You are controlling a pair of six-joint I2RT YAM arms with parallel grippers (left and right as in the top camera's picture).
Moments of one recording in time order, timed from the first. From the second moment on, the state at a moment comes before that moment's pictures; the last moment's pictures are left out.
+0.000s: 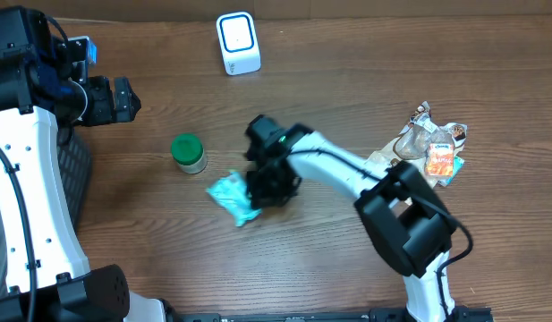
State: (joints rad) left arm 0.23 1.67 1.96 -1.44 0.10 0.06; right arm 0.70 2.11 1.49 -0.90 -0.49 0.38
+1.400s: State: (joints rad) left arm 0.23 1.67 1.96 -1.44 0.10 0.06; right arm 0.45 2.11 1.58 -0.87 -0.28 0.47
